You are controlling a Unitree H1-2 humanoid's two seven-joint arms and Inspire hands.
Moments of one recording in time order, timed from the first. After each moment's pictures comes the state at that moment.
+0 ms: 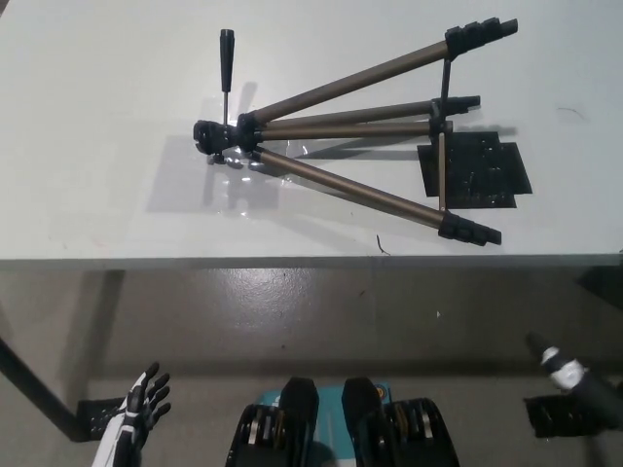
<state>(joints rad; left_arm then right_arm) 0.15 0.13 0.03 0.06 -0.03 -0.14 -0.06 0.07 -0.04 -0.11 -0.32 -0.10 -0.35 -0.07</state>
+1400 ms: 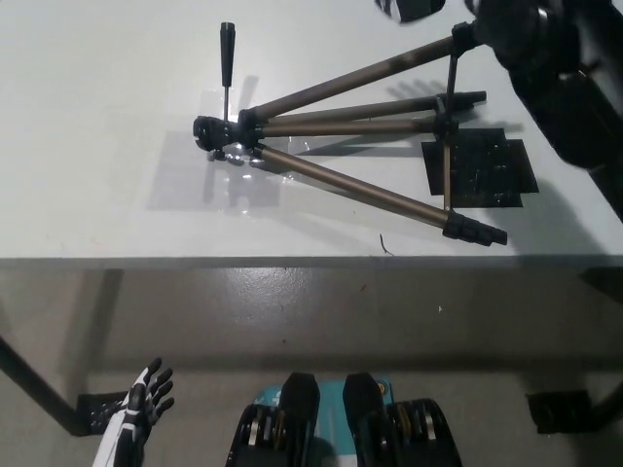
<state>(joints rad) 0.14 0.12 0.04 0.06 -0.04 -0.15 -0.07 -1.35 -0.31 0.57 0.71 -0.58 0.20 0.40</state>
